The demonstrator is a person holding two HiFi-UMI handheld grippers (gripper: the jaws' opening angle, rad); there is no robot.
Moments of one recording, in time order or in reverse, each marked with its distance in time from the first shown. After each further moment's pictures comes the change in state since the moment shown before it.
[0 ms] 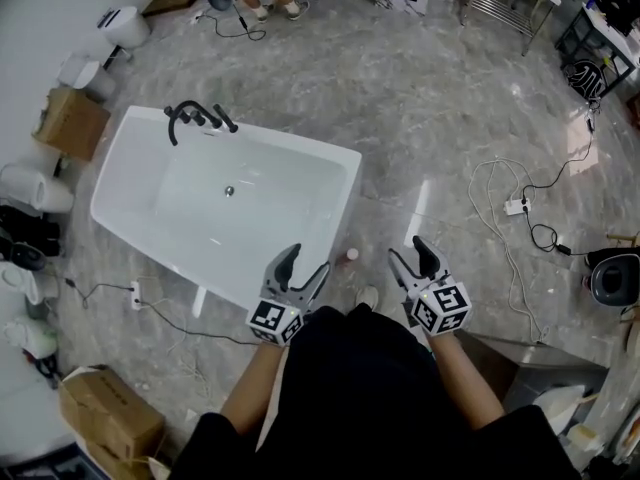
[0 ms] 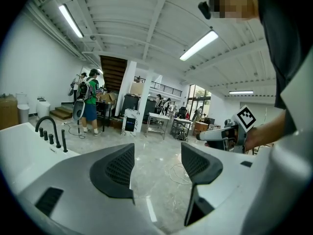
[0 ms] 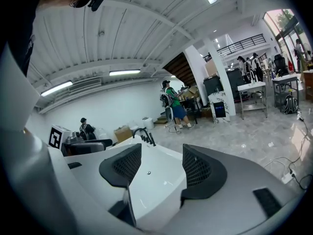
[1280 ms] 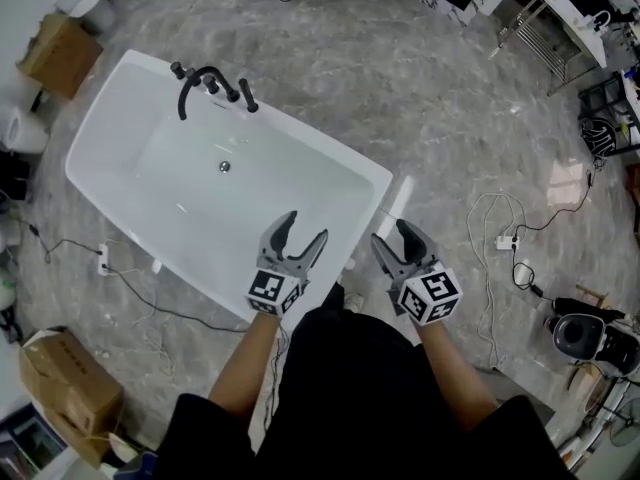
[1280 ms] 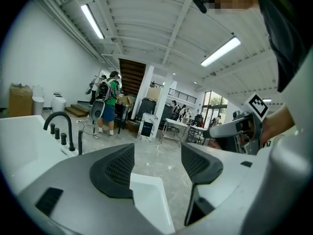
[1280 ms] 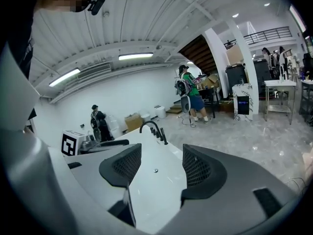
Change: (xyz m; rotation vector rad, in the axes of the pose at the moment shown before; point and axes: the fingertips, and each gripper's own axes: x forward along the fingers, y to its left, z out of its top) left arm 0.062 0.219 0.005 -0.103 -0.072 0.131; right arm 0.234 0.064 0.036 -0.098 0.151 0.146
